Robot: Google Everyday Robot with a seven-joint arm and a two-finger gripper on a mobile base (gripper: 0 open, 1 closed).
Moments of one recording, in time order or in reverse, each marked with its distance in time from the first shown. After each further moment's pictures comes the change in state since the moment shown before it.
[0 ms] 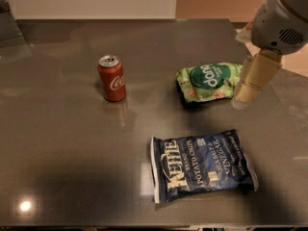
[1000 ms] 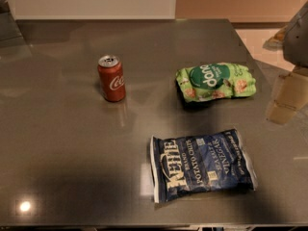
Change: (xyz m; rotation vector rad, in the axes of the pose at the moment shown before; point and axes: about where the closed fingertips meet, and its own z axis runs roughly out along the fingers) arm 0.043 0.032 -0.022 0.041 0.106 -0.011
